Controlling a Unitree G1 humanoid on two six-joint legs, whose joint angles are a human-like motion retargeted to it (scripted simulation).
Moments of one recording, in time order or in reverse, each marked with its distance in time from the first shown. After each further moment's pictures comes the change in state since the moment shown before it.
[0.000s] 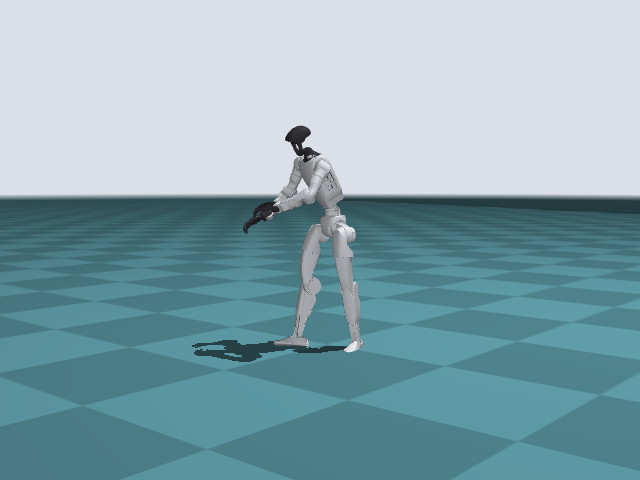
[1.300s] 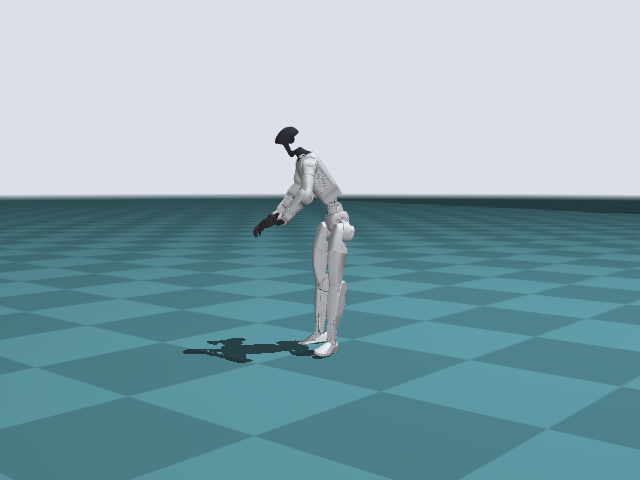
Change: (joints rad) left arm 0.355 0.155 0.226 0.066 -0.063 -0.046 0.169; right arm -0.051 -0.115 0.211 -0.043 -0.455 -0.017 0.049; waist -0.066 0.105 -0.032; left_leg -0.366 0.067 0.097 -0.099 0.287 -0.002; right_leg 0.031 -0.005 0.152 0.024 0.051 0.000
